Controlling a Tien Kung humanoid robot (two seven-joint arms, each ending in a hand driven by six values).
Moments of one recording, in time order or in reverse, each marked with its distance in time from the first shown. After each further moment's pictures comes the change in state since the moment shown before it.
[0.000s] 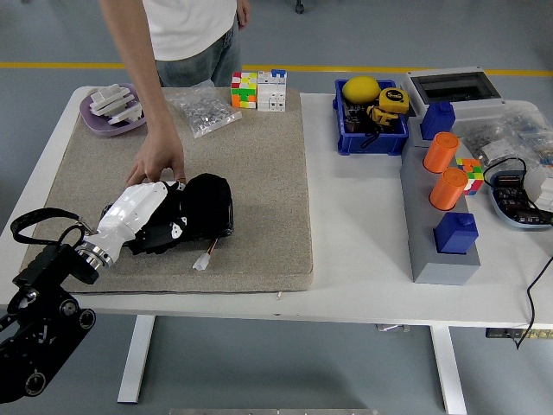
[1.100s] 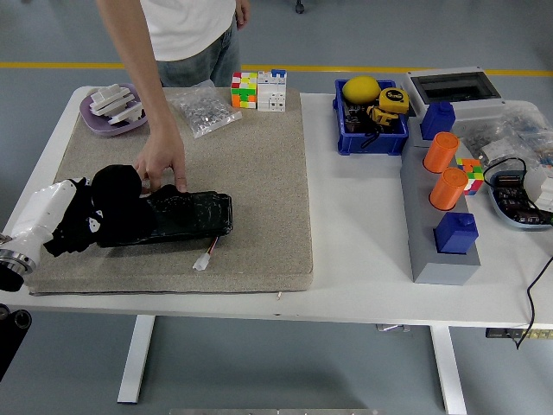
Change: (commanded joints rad) left arm 0.105 0.030 -0.292 0.066 0.036 0.011 -0.032; right arm -0.006 0.001 -0.028 0.000 0.030 -0.005 -0.004
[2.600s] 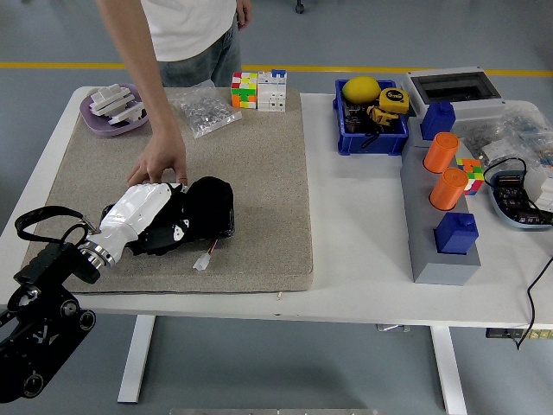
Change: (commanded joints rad) left arm -0.132 -0.010 0.379 -0.124 -0.014 -0.025 0.056; right arm 0.007 -0.008 0.004 0.000 -0.007 0.000 0.000
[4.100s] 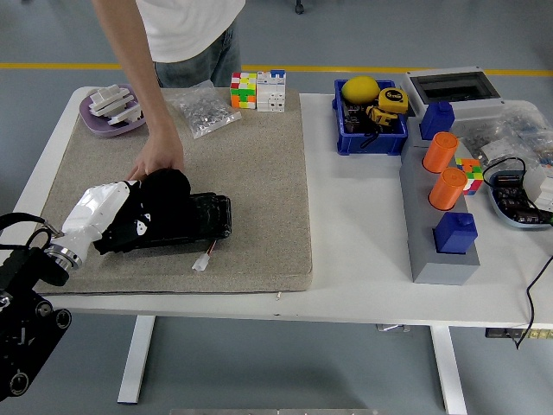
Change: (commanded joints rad) left arm 0.063 -0.013 -0.202 0.115 0.060 0.019 -0.015; right arm -0.002 0.000 -0.002 0.000 0.001 -0.001 -0.001
